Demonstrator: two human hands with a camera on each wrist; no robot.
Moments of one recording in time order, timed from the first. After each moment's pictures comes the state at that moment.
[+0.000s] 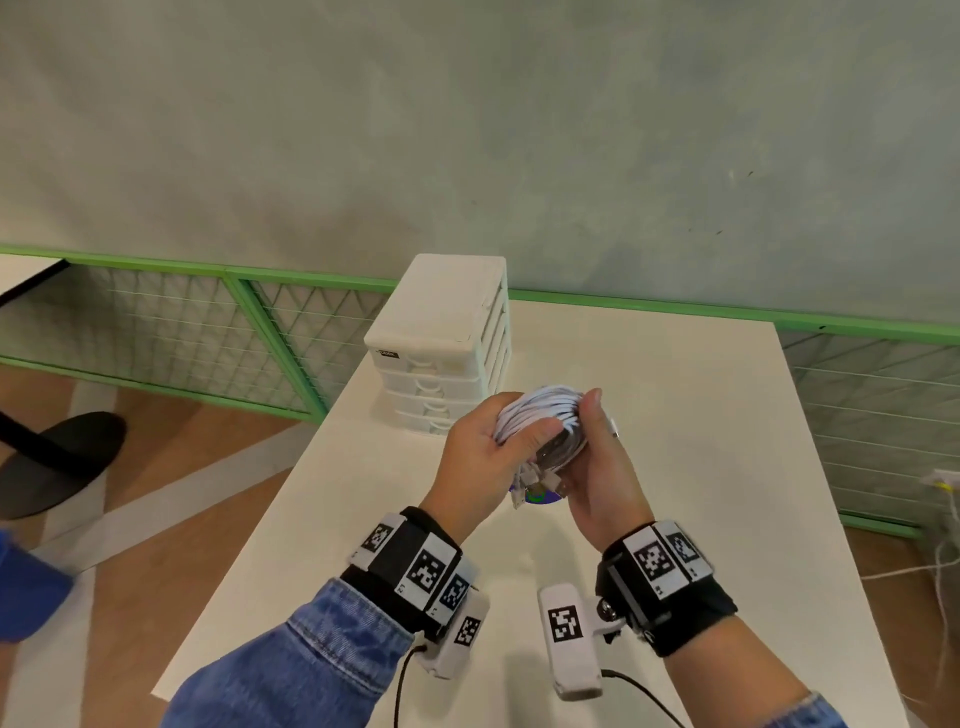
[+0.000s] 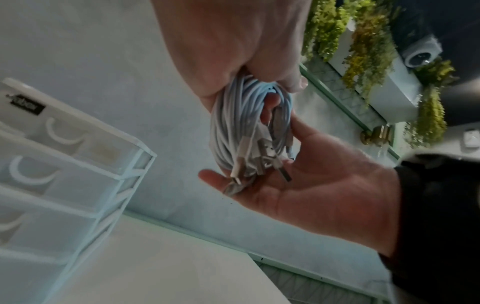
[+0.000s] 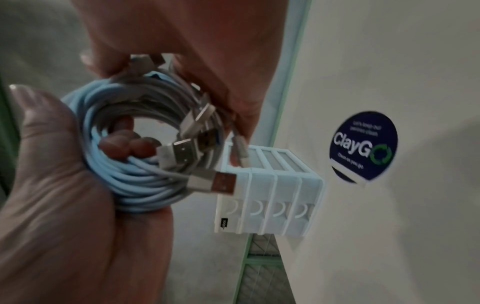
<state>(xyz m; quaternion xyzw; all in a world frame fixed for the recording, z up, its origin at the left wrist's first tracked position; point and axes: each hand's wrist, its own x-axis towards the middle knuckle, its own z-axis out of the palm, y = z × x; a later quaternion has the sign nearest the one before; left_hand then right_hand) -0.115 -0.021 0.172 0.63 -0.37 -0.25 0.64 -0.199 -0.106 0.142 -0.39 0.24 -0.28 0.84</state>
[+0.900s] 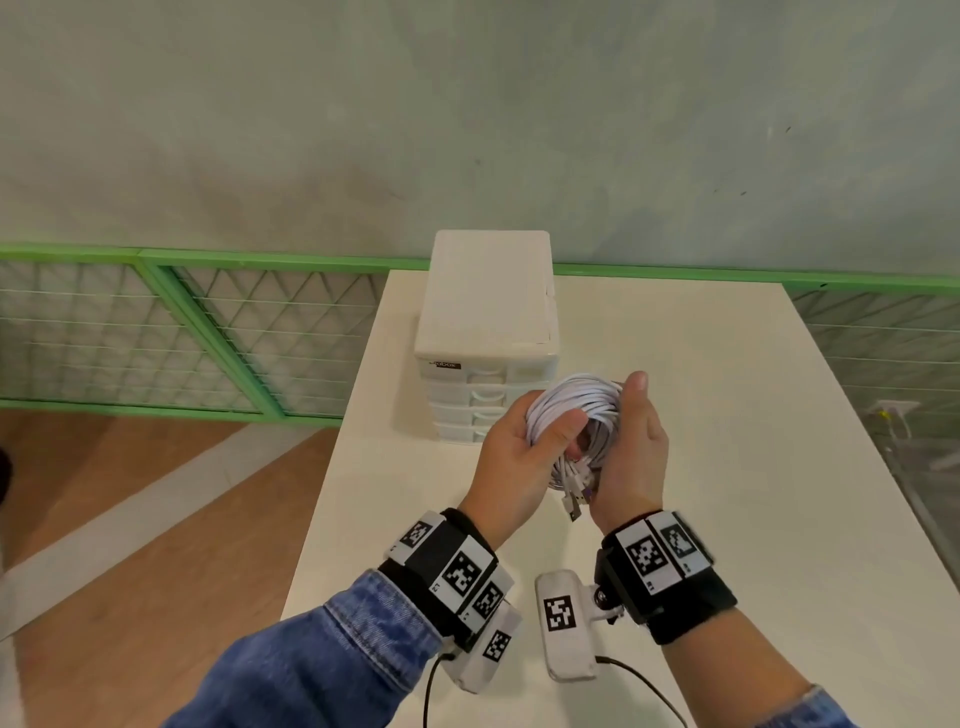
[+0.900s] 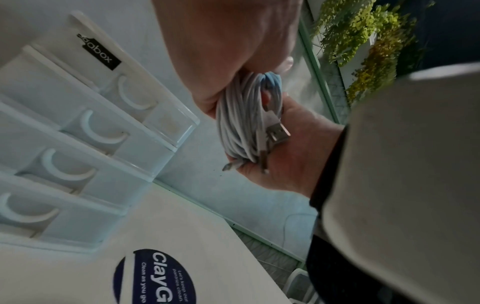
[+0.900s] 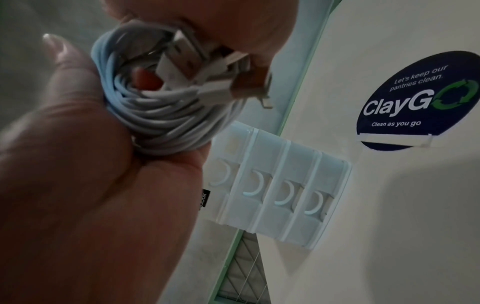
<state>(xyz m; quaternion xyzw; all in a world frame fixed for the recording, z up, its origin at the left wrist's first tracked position) 0.017 -0.008 0.128 0.55 -0.35 -0.39 0.65 -0.062 -0.061 0.133 -0.40 0.44 -0.50 0.64</state>
